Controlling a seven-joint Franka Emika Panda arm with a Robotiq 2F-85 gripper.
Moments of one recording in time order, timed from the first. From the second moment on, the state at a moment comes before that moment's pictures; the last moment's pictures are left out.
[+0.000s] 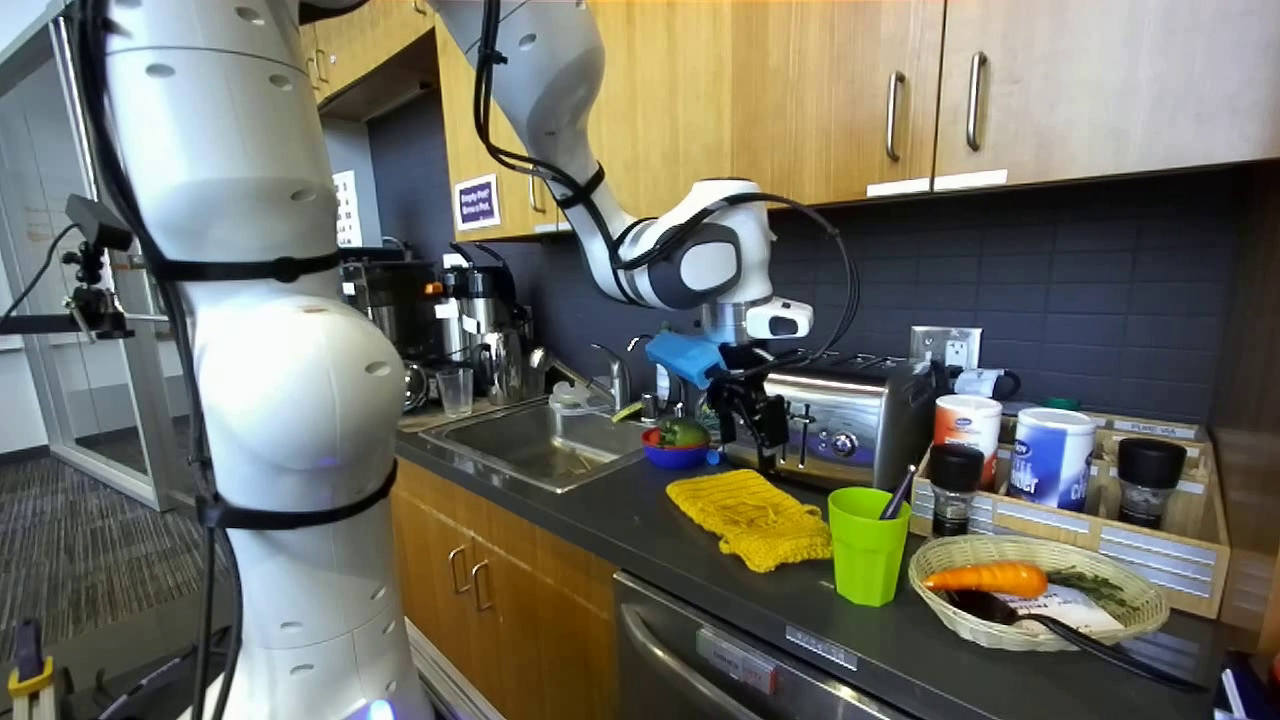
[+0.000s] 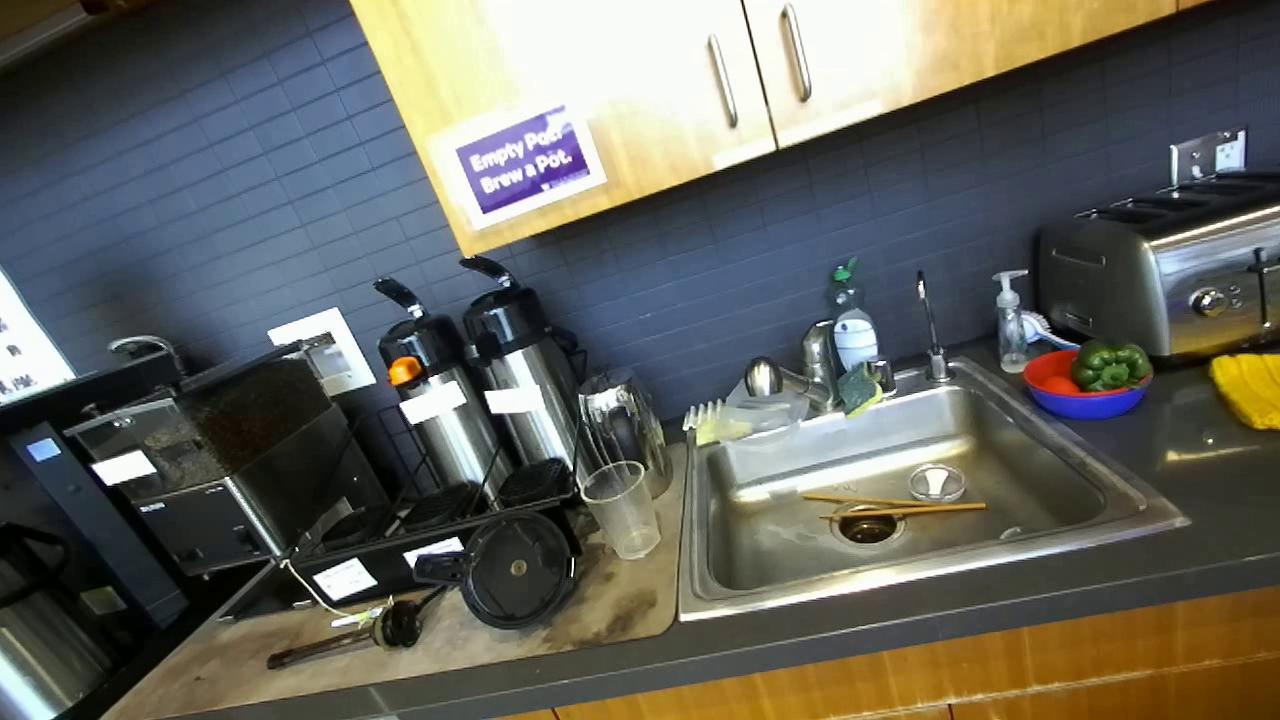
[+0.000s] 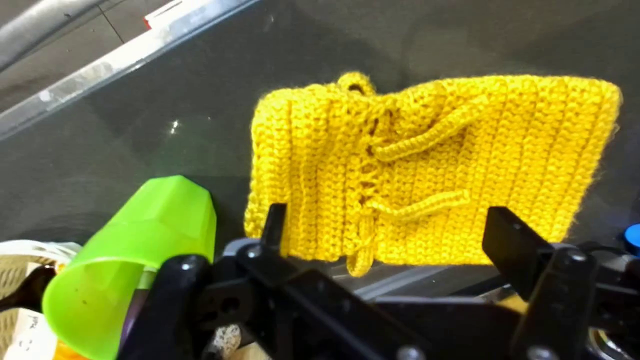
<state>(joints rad) -0.12 -0.11 -0.14 -2.58 0.05 2.65 0.17</state>
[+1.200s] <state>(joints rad) -0.15 0.05 -0.15 -2.53 0.13 2.71 0.18</state>
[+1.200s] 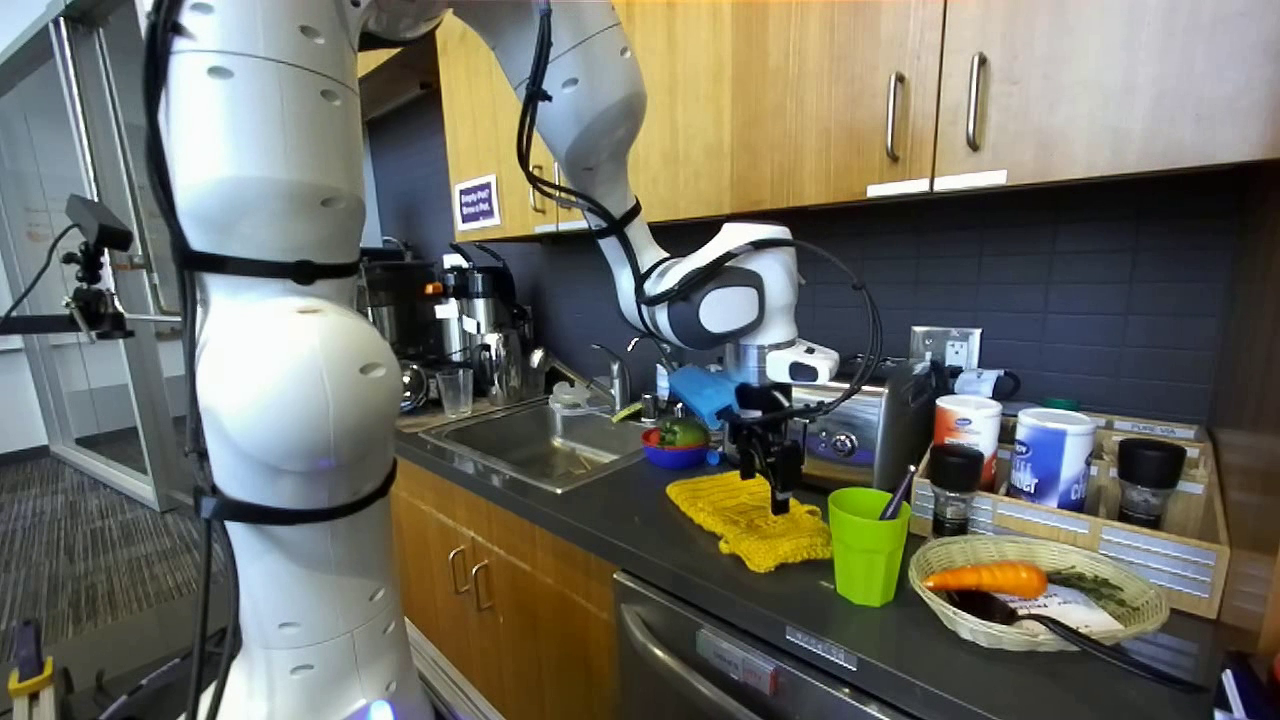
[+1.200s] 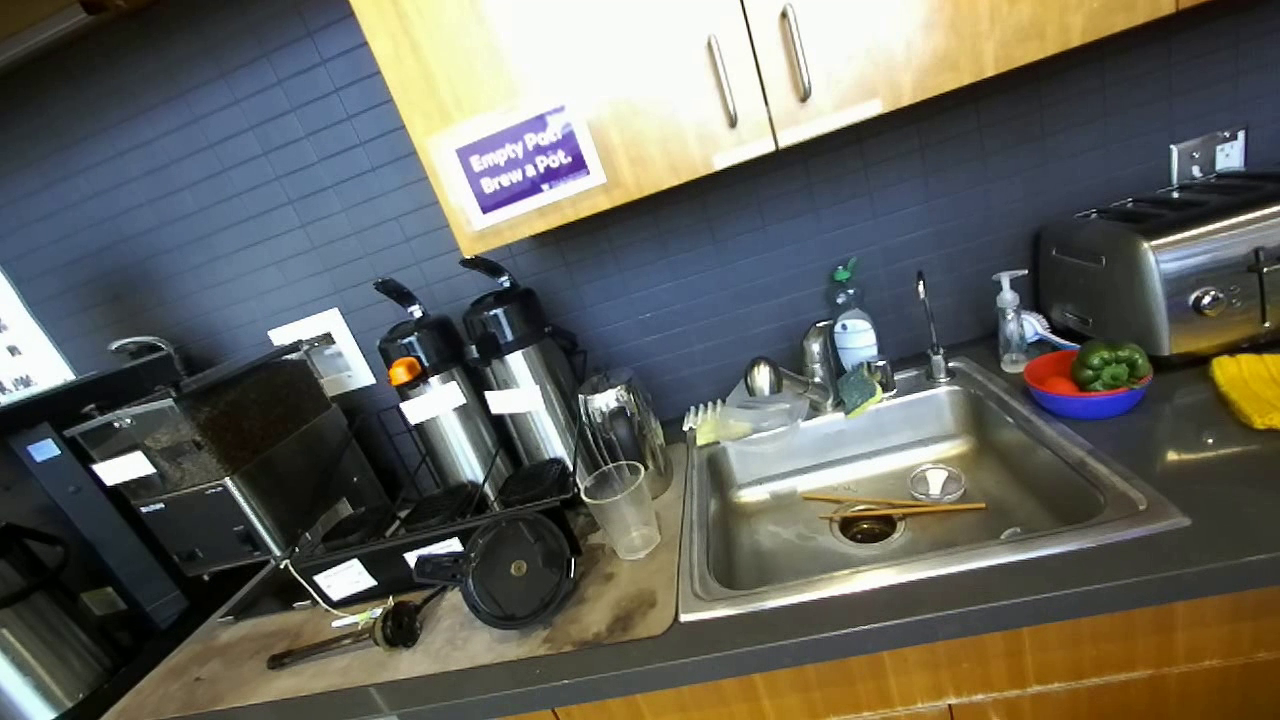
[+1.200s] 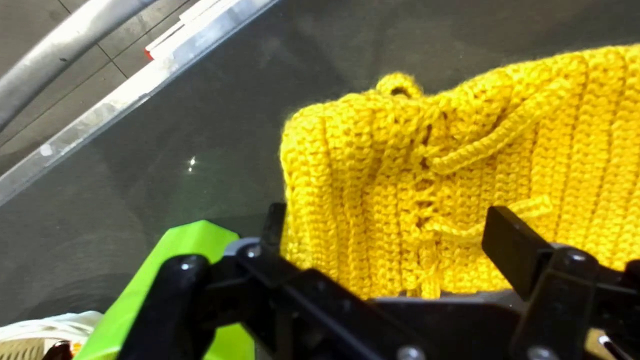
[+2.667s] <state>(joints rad) -0.18 0.22 -0.16 -2.45 0.23 2.76 0.12</state>
